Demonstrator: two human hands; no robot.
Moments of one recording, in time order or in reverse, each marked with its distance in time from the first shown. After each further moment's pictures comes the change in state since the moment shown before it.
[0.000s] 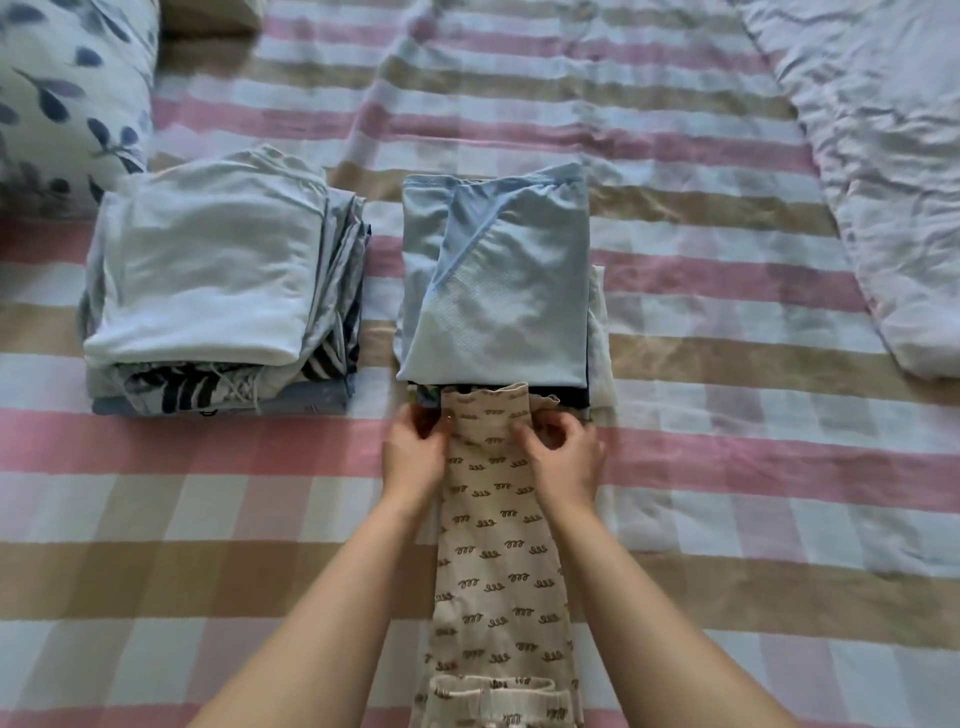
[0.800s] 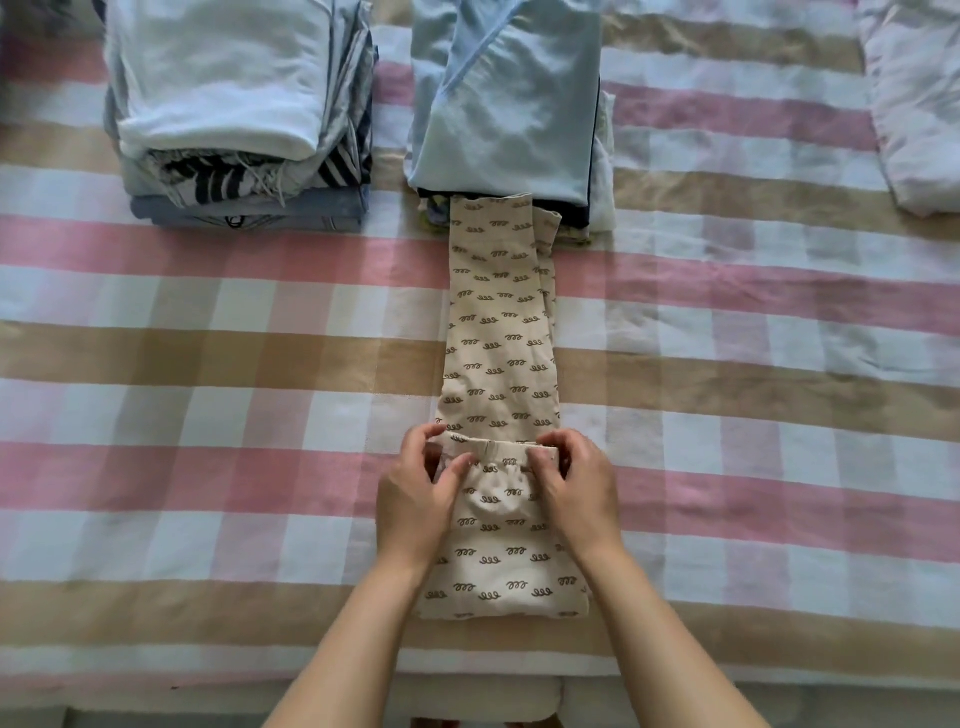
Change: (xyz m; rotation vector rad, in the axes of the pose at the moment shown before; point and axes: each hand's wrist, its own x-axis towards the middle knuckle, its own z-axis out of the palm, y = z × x) left_hand -0.211 -0.087 -0.054 0.349 -0.017 0.175; right_hand -0.179 0.105 -0.054 -0.137 -0.195 -0.150
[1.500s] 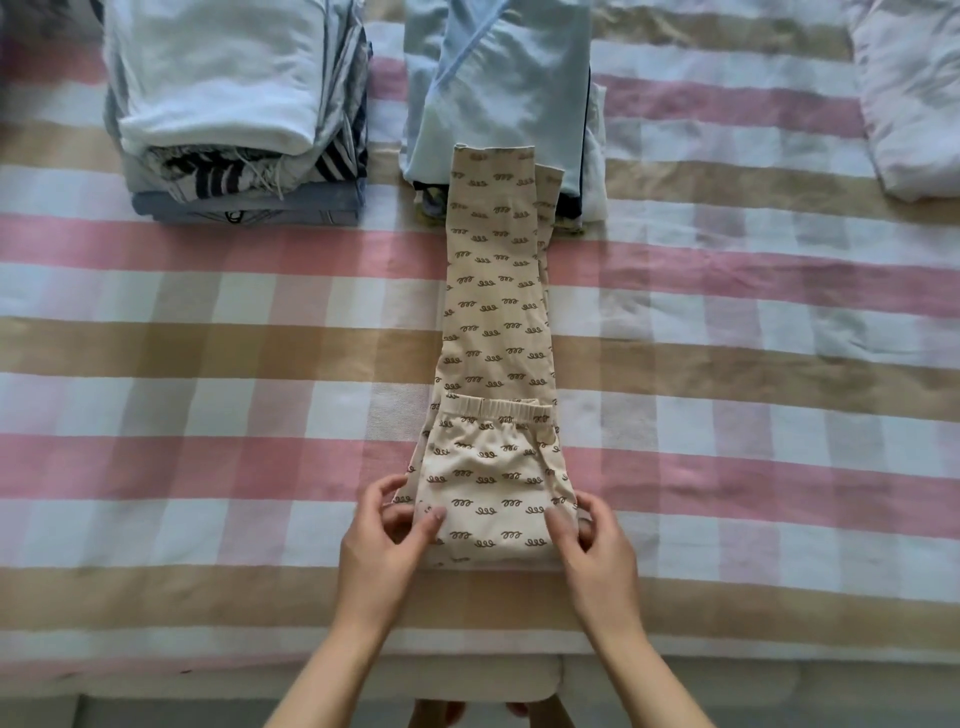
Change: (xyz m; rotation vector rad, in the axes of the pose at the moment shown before) left_hand -0.051 -0.032 -0.030 -0.163 -0.083 -0.184; right_hand -0.077 0.027 -0.008 0.263 -0.010 0.215
